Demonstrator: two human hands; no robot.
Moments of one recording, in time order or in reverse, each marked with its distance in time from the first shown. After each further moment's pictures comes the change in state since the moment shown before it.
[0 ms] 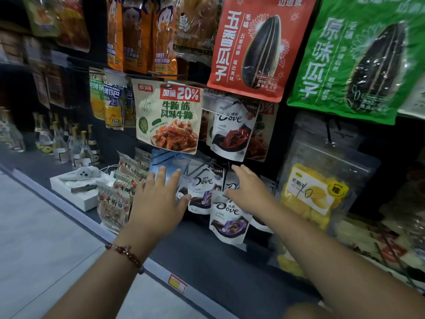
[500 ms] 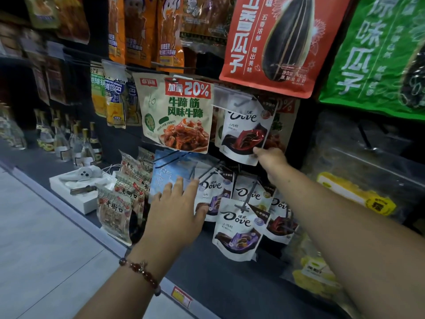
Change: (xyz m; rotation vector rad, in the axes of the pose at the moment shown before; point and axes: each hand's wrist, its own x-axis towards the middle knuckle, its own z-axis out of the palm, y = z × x) left_hand 0.031 0.009 0.028 -0.002 -0.059 0.035; right_hand 0.140 0.030 -0.011 0.783 0.333 0.421
